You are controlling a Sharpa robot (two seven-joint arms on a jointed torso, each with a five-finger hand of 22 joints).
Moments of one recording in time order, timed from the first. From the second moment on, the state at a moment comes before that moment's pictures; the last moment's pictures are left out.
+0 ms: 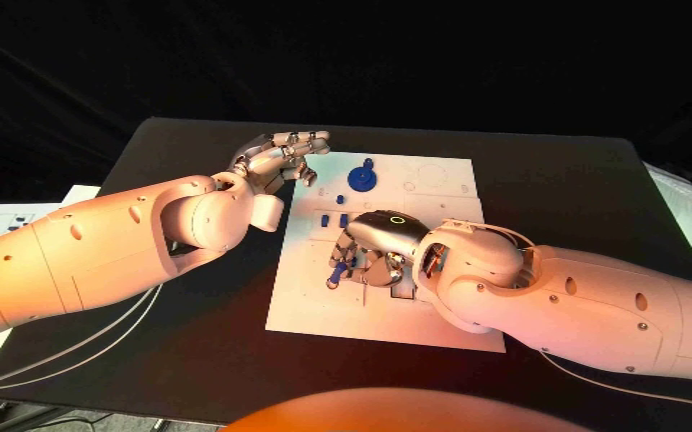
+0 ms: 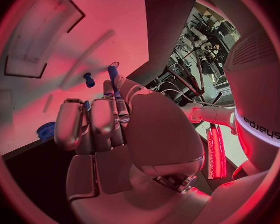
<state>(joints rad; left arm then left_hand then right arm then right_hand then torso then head) 1.13 -0.85 -0.02 1.53 0.13 -0.21 0.35 1.36 -0.13 0.45 -0.02 0.11 1.07 0.16 0.10 0.07 1.19 0.08 0.20 0.16 1.30 0.00 1.03 0.64 0.15 1.29 0.10 0.76 1.03 1.05 -0.69 -0.06 1.76 -1.60 -0.20 -0.19 1.46 -0.05 0.40 0.07 0.08 1.15 0.12 0.10 0.08 1.21 0.06 0.15 0.07 1.47 -0.01 1.16 1.06 0.09 1.36 0.08 1.33 1.19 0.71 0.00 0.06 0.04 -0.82</state>
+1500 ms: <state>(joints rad) 1.13 -0.85 -0.02 1.53 0.13 -0.21 0.35 1.36 -0.13 0.45 -0.02 0.11 1.07 0.16 0.10 0.07 1.19 0.08 0.20 0.16 1.30 0.00 1.03 0.64 0.15 1.29 0.10 0.76 1.03 1.05 -0.65 -0.06 1.74 -1.66 -0.13 -0.21 1.37 -0.14 0.34 0.10 0.15 0.99 0.16 0.06 0.07 1.10 0.10 0.08 0.06 1.47 0.00 1.15 1.03 0.09 1.34 0.10 1.31 1.15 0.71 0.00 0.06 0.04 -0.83</state>
